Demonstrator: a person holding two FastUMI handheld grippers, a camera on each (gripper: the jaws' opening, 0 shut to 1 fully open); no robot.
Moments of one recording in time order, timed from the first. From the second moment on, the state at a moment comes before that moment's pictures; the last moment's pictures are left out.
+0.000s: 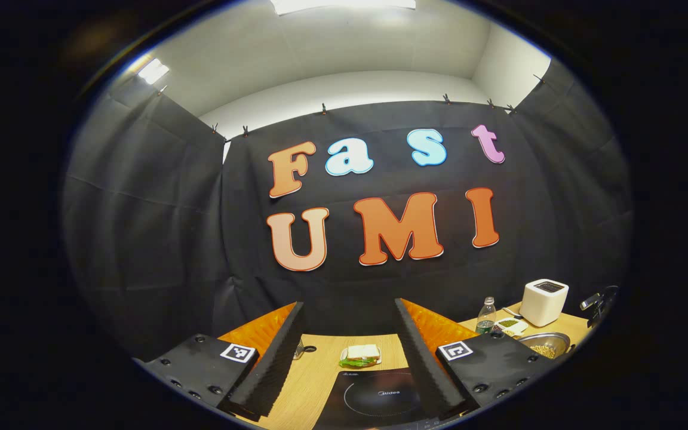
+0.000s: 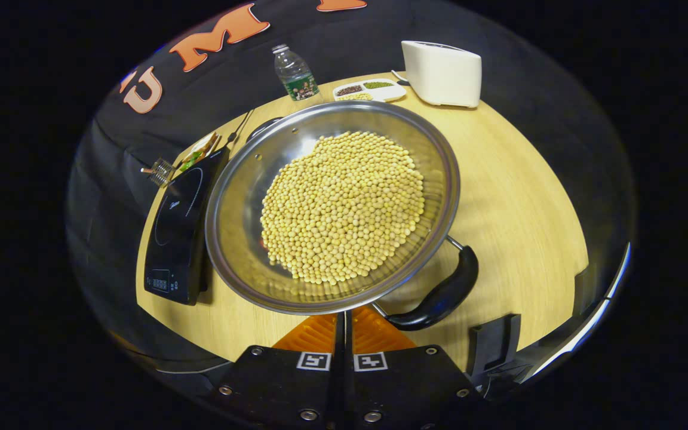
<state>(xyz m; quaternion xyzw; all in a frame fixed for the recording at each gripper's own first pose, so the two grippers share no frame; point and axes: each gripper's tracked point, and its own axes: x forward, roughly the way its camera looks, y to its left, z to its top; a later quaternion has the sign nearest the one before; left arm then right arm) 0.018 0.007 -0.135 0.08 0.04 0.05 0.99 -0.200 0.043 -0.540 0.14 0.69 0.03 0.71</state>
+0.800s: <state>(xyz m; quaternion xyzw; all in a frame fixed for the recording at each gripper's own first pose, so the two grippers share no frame) 0.025 0.010 -0.153 0.08 0.07 0.06 0.99 -0.176 -0.022 -0.563 0.18 0.69 -0.07 0.70</state>
